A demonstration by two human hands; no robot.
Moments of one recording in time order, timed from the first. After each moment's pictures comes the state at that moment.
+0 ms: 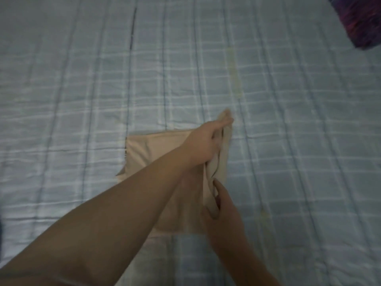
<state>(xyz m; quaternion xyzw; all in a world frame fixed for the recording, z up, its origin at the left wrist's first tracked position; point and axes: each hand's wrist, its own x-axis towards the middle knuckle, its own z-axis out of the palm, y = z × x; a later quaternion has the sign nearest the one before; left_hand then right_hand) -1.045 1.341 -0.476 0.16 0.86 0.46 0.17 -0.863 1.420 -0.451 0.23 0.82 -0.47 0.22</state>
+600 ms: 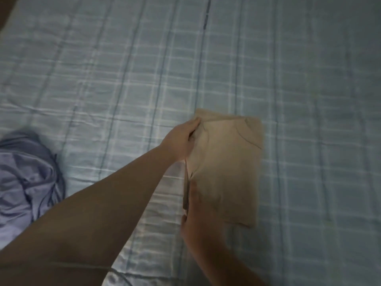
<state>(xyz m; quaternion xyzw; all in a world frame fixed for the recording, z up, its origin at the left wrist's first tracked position) -1.008 1.082 -0.542 0.03 0.90 0.40 0.15 -0.832 1.213 -0.505 -0.04 0.95 -0.19 0.25</state>
